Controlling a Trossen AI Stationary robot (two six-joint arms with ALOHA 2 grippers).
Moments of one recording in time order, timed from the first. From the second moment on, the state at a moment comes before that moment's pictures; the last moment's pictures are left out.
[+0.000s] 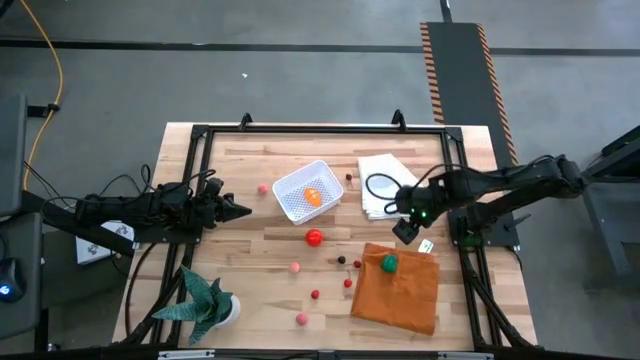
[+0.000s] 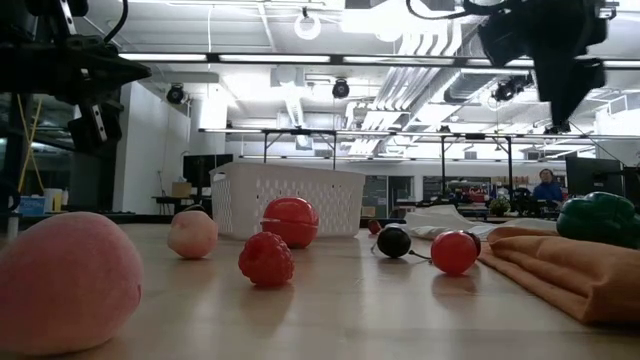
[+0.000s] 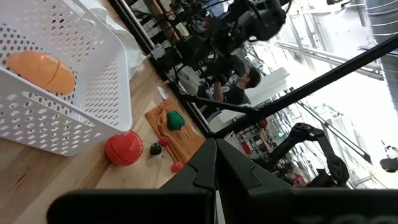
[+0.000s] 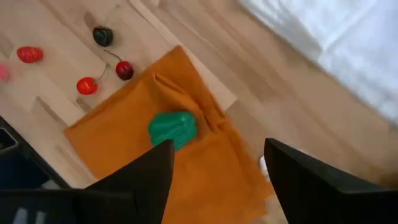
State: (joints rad) left arm 0.11 0.01 0.04 -0.06 0.05 -1.00; right arm 0.13 1.16 0.98 -1.08 -0.09 0.97
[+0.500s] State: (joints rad) left arm 0.11 0.01 0.04 -0.06 0.05 -1.00; right arm 0.32 1.17 0.98 -1.08 -0.07 1.52
